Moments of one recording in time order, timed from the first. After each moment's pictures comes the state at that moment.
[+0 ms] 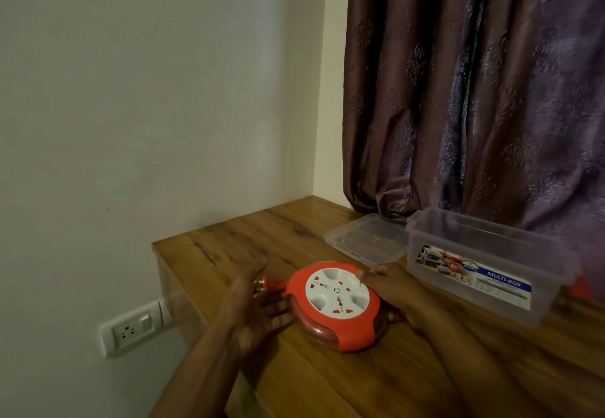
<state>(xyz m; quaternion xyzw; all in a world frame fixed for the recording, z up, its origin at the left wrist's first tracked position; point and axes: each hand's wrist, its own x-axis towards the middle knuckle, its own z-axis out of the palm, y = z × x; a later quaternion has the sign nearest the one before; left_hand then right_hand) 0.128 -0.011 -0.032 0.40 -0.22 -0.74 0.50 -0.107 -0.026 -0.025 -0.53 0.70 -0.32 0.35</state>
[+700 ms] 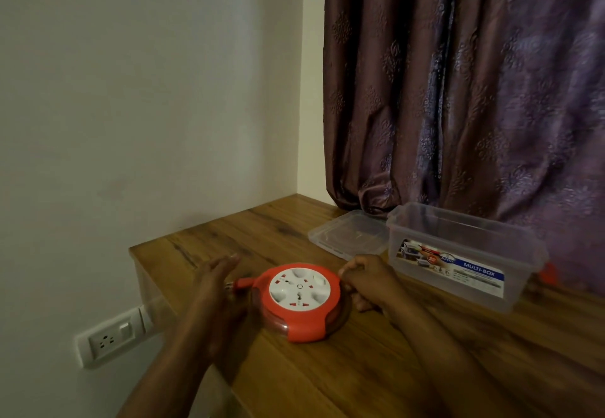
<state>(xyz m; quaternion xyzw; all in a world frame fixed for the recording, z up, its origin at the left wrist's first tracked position) 0.136 -0.009 -0.031 0.43 -0.34 -0.56 0.62 -0.101 -0.027 -0.025 -0.53 0.69 -0.37 0.31</state>
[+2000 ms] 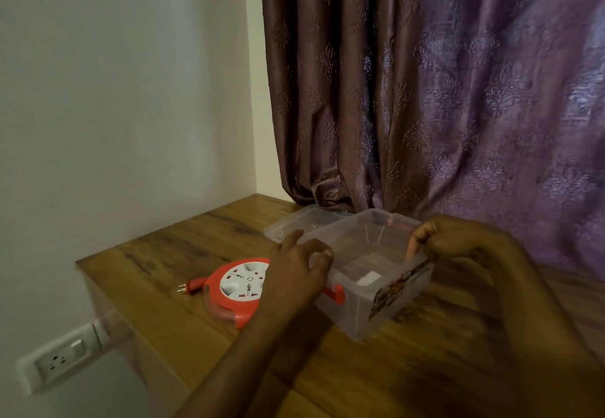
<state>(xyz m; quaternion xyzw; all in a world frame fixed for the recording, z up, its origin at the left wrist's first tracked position) -0.011 0.018 -0.011 0.44 -0.78 -0.20 0.40 -0.278 0.055 0.059 -0.66 0.70 -0.18 0.22</state>
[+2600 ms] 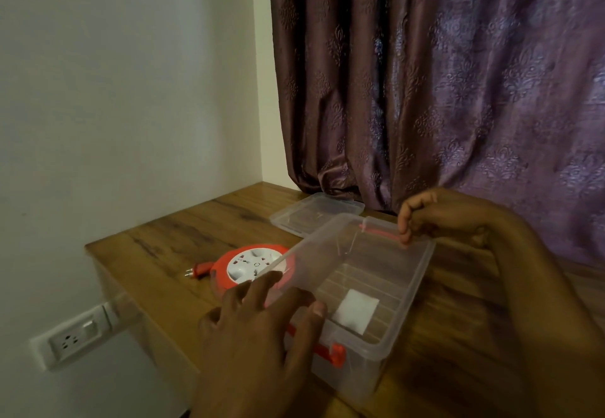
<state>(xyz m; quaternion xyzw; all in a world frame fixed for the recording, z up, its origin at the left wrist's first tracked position) 0.054 0.129 -0.018 0.56 -0.77 -0.05 0.31 -0.264 0.042 0.061 -0.65 0.59 -0.32 0.35</state>
